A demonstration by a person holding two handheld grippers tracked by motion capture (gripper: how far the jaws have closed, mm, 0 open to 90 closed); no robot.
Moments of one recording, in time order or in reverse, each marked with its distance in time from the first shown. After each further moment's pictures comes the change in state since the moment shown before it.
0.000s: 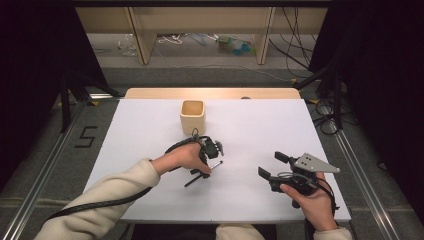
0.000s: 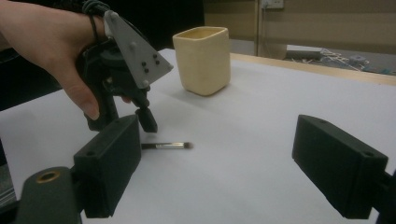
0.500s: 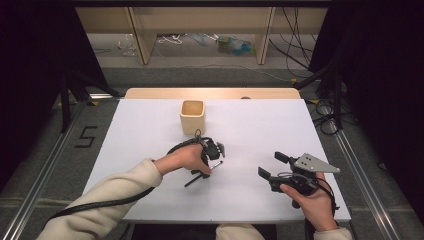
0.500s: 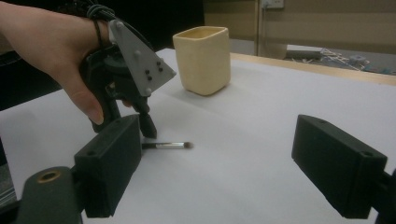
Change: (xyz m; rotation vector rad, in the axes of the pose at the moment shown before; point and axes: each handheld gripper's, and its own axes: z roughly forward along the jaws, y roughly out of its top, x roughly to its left) left arm -0.003 0.004 0.003 0.038 -0.013 0.003; right arm 0.000 0.000 0.000 0.001 0.000 0.000
